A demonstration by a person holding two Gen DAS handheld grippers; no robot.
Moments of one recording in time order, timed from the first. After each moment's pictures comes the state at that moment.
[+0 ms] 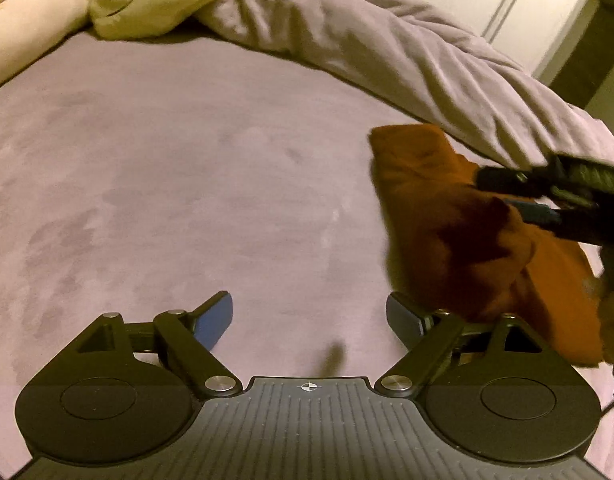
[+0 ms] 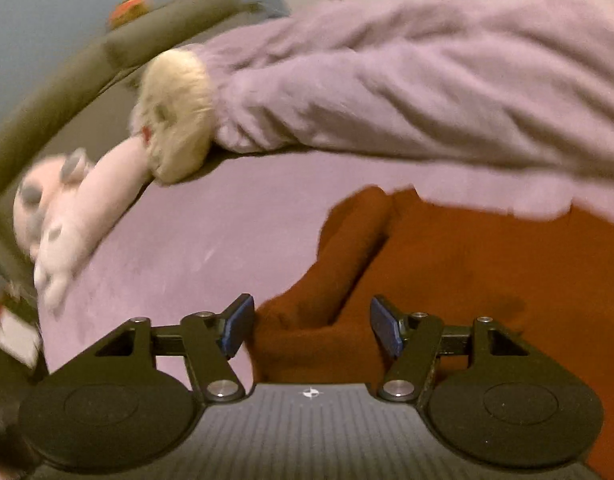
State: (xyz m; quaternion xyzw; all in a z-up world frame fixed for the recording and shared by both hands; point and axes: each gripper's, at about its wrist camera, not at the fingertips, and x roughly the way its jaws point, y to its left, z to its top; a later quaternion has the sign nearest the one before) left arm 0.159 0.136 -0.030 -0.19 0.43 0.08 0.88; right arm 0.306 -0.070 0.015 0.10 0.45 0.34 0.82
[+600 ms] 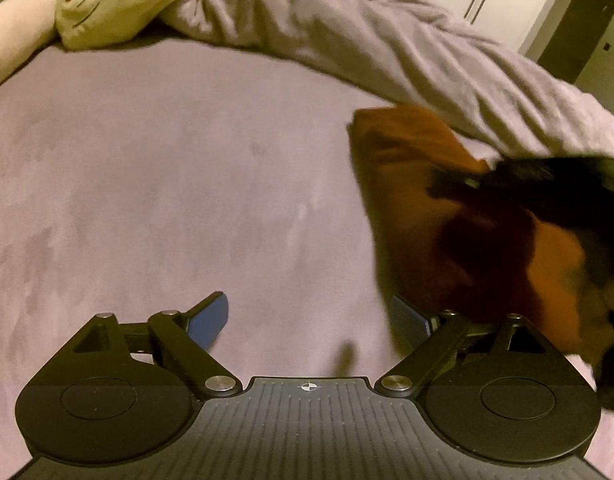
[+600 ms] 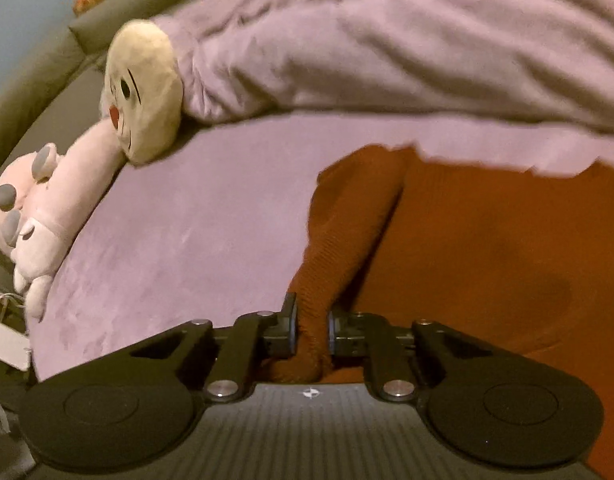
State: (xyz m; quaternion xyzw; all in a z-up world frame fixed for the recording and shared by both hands) left arm 0.179 0.118 -0.033 -0.17 0.43 0.06 0.88; right arm 0.312 -0.048 -0.011 0.08 0.47 0.31 0.82
